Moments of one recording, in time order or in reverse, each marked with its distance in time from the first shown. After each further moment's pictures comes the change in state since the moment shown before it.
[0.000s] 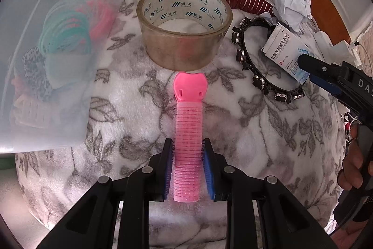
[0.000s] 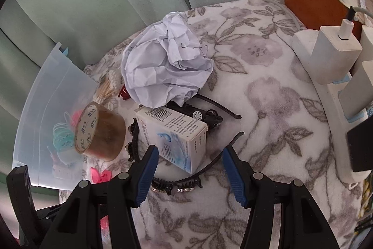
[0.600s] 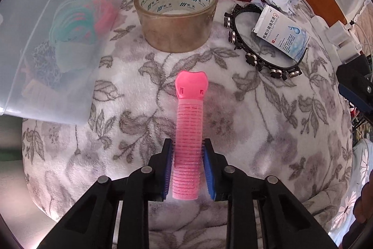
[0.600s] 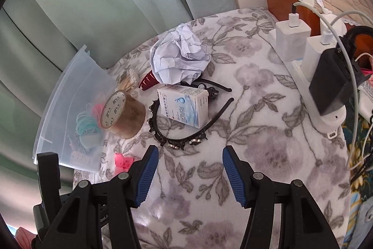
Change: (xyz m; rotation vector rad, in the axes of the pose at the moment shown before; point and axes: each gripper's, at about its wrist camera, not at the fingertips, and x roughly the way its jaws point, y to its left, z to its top) left arm -0.004 -0.019 -0.026 0.040 -0.010 0.063; right arm -0.062 -0.001 -0.042 0.031 -0.059 0.041
